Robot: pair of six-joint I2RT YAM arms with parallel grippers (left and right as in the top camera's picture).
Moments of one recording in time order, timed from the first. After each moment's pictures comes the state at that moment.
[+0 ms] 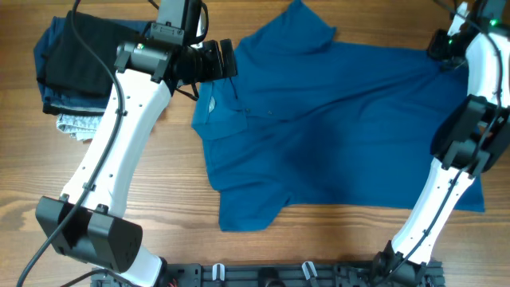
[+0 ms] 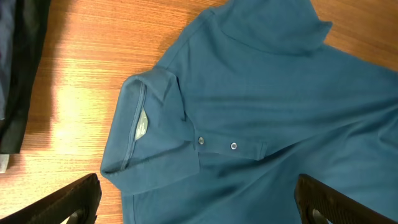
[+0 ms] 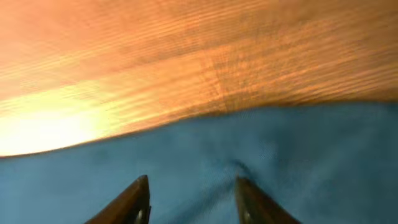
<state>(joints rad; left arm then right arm) -0.30 1.74 1.74 -1.02 0.07 -0.45 -0.38 2.50 2.32 -0.92 -0.10 -0.03</state>
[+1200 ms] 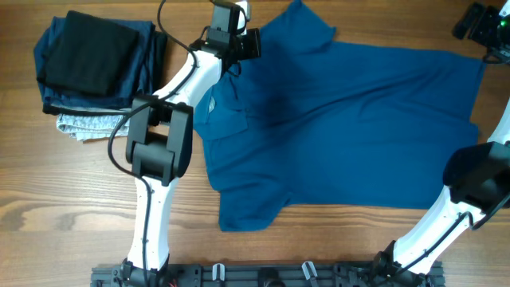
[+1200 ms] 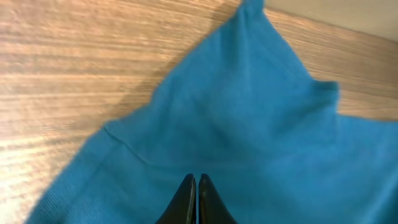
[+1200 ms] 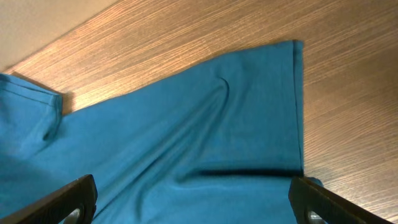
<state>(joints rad) -0.32 2.41 1.89 -0.22 0.27 -0.41 -0.41 2.13 2.37 -1.32 -0.10 0.08</state>
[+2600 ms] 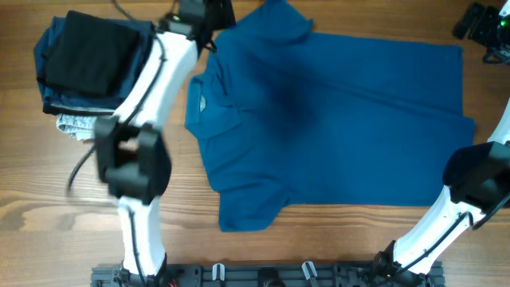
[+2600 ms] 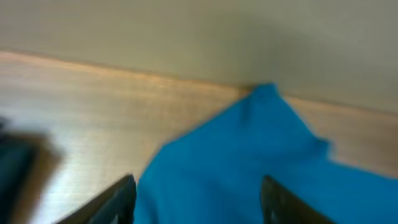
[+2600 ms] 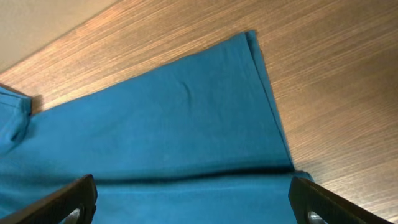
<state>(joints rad) -0.26 2.18 1.99 -0.52 -0.07 -0.37 -0.41 2.13 2.37 -1.32 -0.10 0.08</state>
